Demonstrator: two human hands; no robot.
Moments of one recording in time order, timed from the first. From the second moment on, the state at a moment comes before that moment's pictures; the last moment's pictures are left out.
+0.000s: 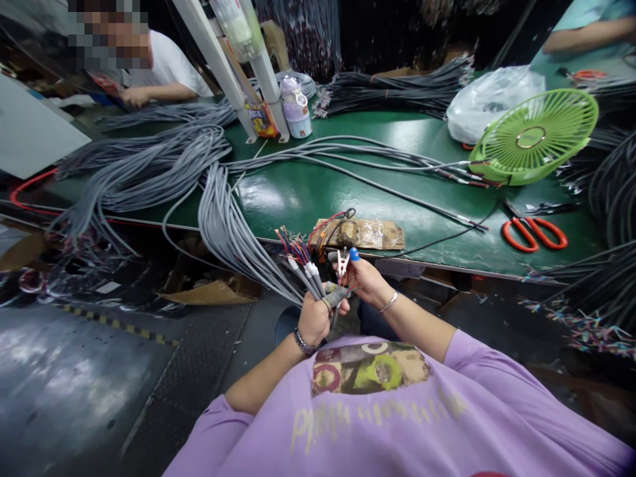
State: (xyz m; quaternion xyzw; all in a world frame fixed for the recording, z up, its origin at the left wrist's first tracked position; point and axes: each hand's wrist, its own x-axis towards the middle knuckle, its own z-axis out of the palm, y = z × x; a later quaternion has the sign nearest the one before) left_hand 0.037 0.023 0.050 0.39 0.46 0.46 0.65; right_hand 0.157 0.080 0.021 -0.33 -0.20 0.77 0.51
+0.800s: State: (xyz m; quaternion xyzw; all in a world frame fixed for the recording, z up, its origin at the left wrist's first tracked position) left_hand 0.038 0.013 0.048 0.43 0.47 0.48 0.60; right_hand 0.164 0.077 0.026 -0.28 -0.17 0.82 0.46
